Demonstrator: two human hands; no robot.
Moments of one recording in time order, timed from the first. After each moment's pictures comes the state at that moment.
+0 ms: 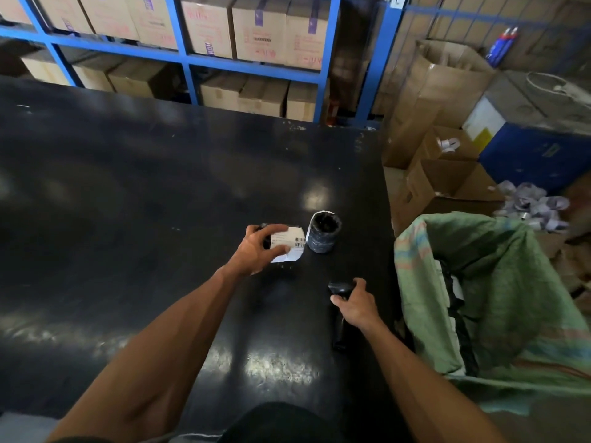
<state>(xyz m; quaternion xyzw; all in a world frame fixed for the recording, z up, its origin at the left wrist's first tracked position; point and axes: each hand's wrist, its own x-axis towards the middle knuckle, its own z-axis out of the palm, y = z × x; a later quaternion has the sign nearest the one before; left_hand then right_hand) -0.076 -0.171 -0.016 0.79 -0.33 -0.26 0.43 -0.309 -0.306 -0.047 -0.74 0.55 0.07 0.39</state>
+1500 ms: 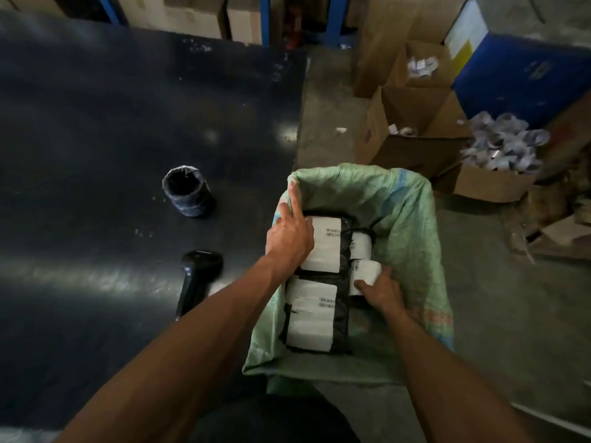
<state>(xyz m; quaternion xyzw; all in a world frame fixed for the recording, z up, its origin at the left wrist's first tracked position) -0.362 -0.489 -0.039 0.92 -0.38 -0.09 0.10 -0.565 -0.606 -0.144 -0.70 0.61 0.10 0.35</state>
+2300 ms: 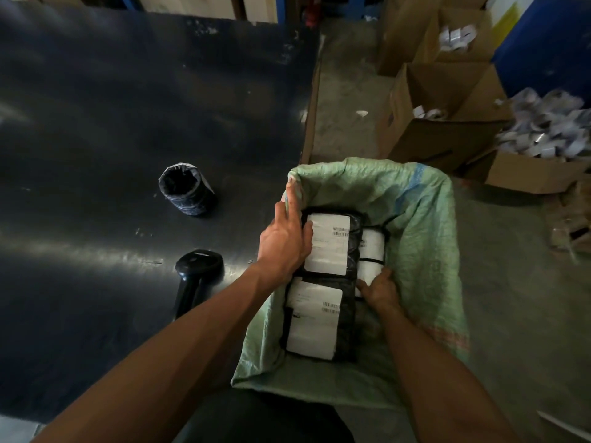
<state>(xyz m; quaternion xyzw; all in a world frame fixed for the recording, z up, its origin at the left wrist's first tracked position) -0.356 -0.490 -0.043 0.91 -0.37 -0.09 0.14 -0.544 -0.625 -0.214 -0.68 0.61 0.13 0.39</state>
